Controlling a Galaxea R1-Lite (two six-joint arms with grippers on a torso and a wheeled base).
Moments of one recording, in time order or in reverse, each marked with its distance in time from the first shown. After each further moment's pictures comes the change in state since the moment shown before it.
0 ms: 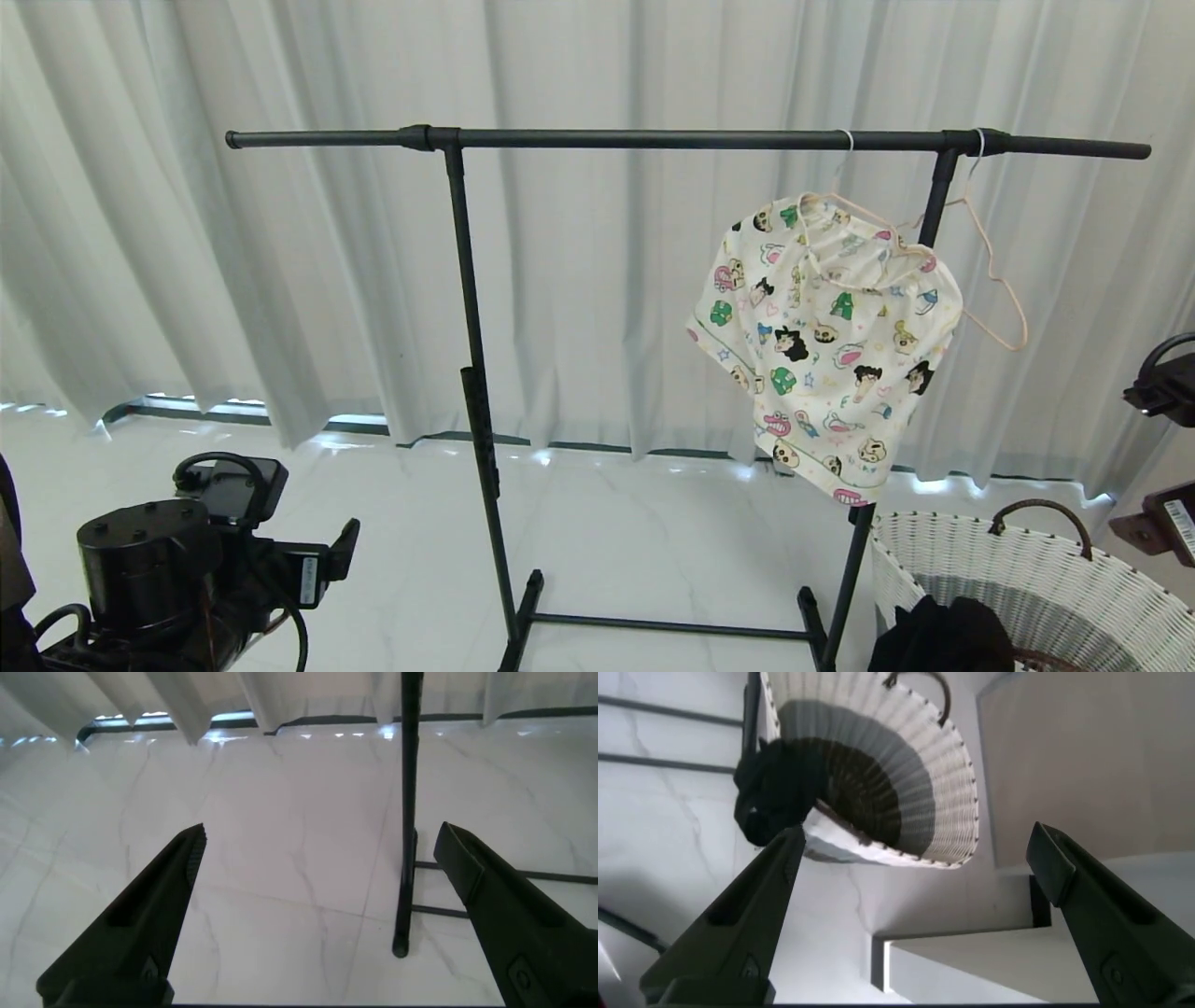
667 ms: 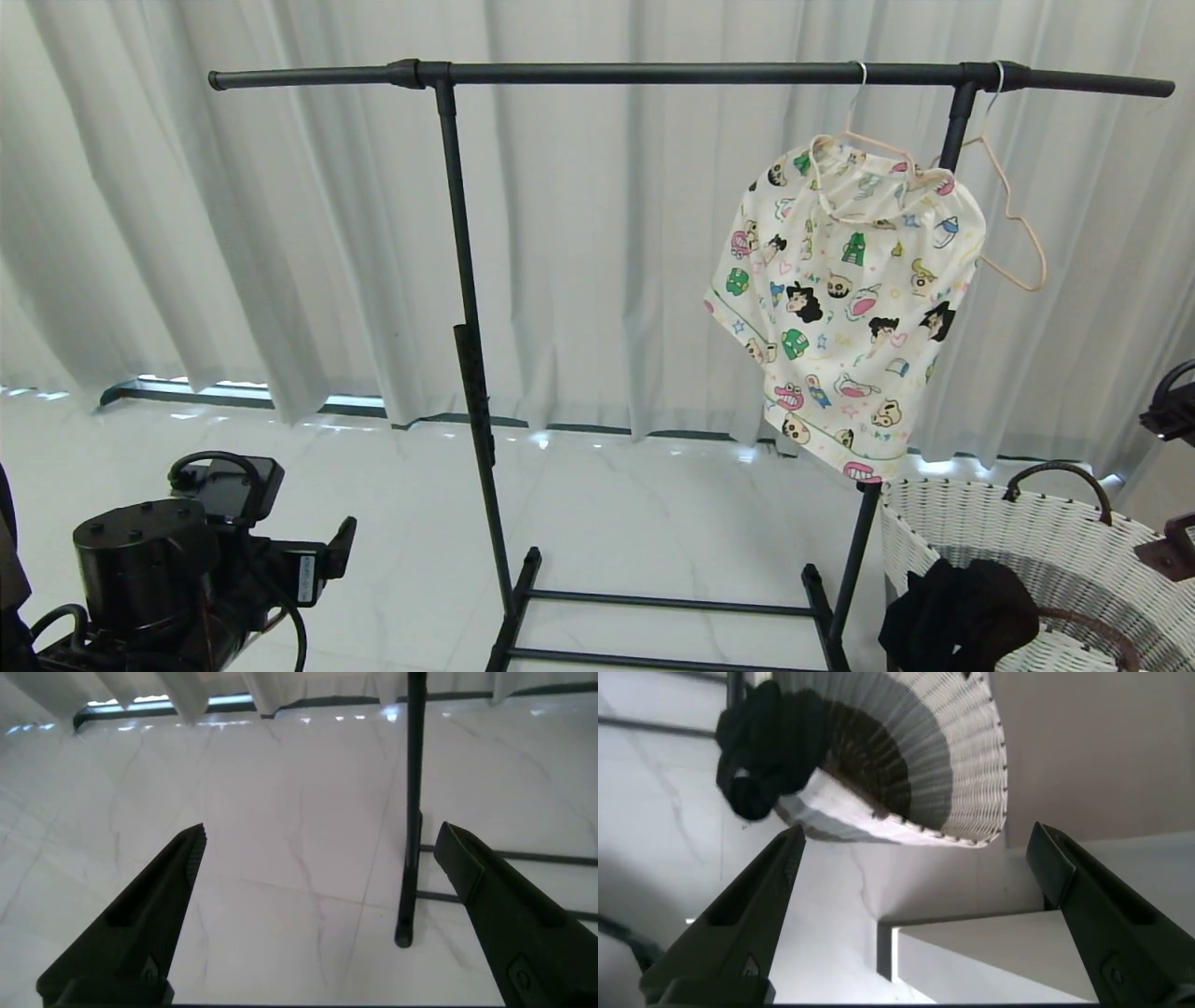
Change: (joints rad) left arm -0.004 -0.004 0.000 0.000 0.009 0.001; right arm -0.069 -0.013 0.046 0.000 0.000 -0.048
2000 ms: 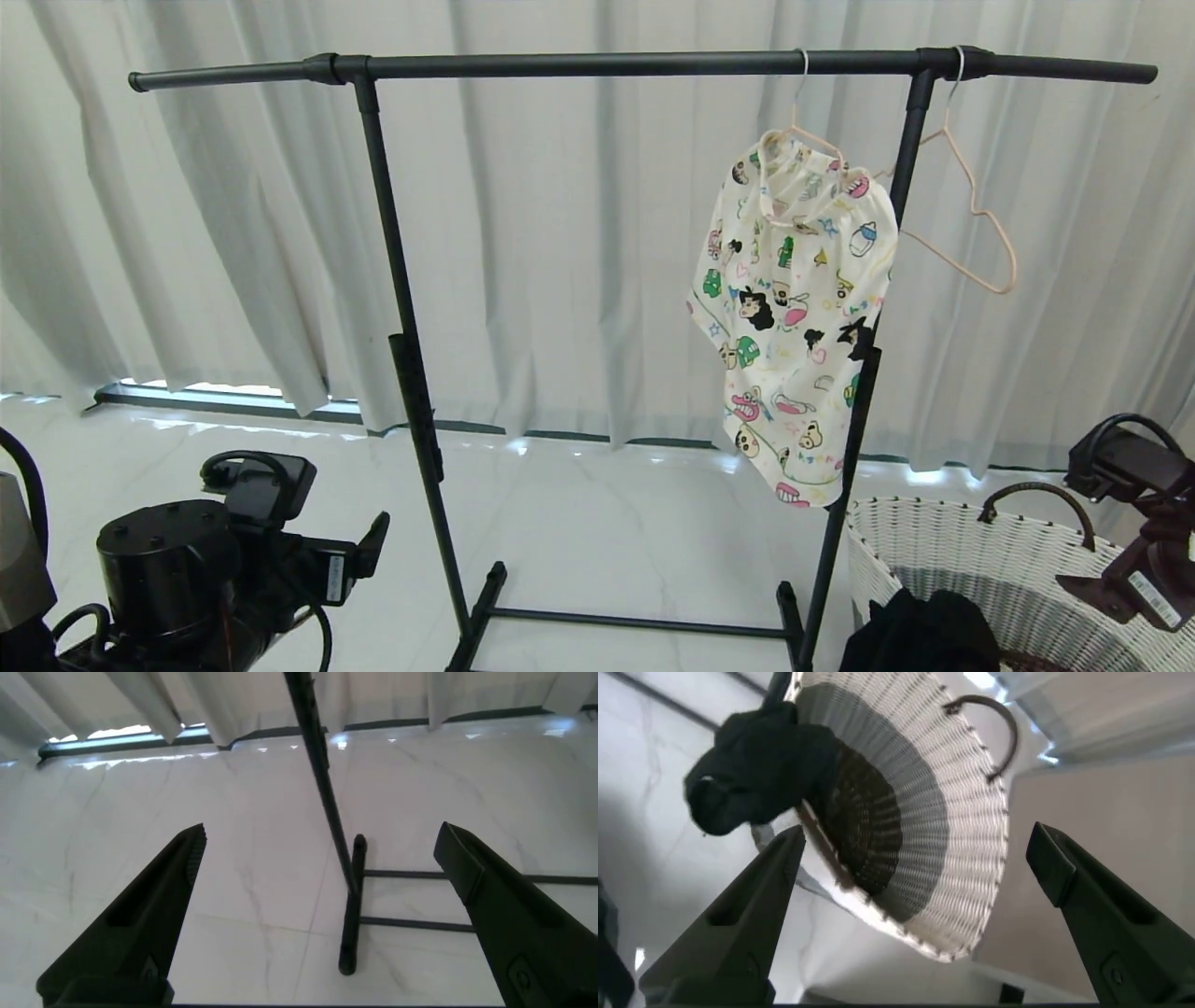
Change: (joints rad) left arm -0.082 0.012 -0.001 -0.041 -0.012 0.000; right arm 0.024 0.047 0.180 -0.273 0.298 -0.345
